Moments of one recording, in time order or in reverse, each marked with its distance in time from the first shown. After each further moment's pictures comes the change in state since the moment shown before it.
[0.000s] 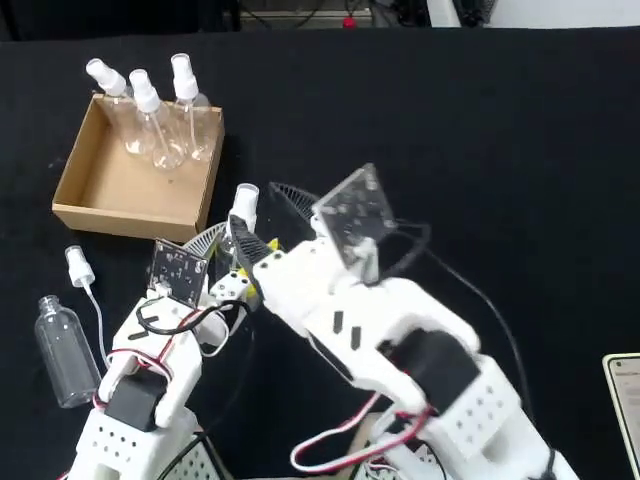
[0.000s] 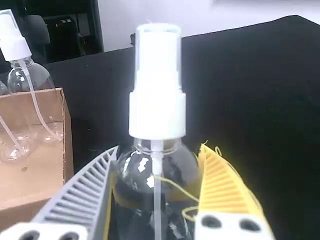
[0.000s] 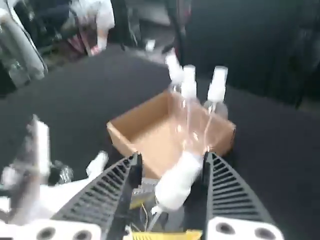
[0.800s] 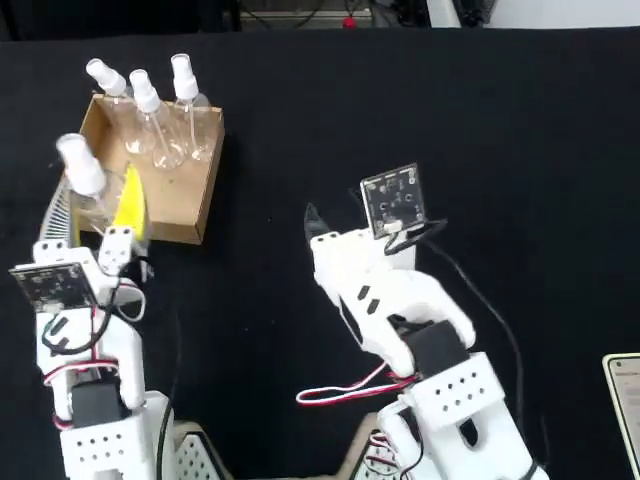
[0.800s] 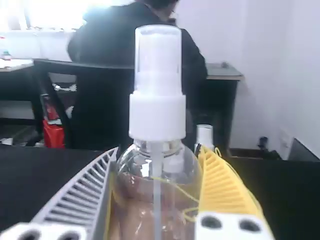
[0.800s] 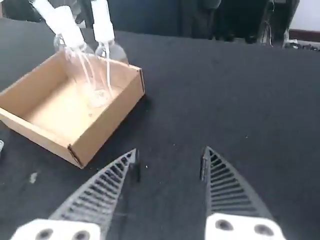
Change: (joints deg) left arm -31.8 2.0 -5.8 -17.5 -0.1; right arm 18.2 -2.5 23.4 -10.4 0.0
